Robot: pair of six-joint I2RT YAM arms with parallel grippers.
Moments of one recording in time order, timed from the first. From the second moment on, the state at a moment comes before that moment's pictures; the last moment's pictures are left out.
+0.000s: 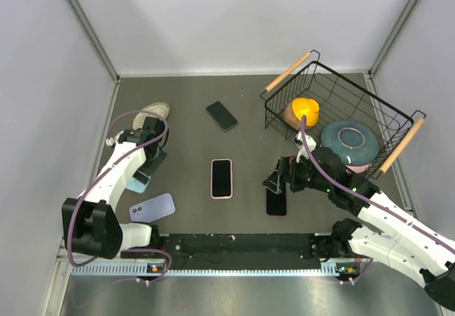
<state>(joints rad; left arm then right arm) -0.17 1.30 1.03 -1.07 -0.48 -1.20 0.74 0.75 0.62 -0.42 -0.15 0.60</state>
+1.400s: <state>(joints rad) -0.18 1.24 0.65 -0.96 -0.26 -1.49 0.74 0.74 0.62 -0.42 -0.13 0.61</state>
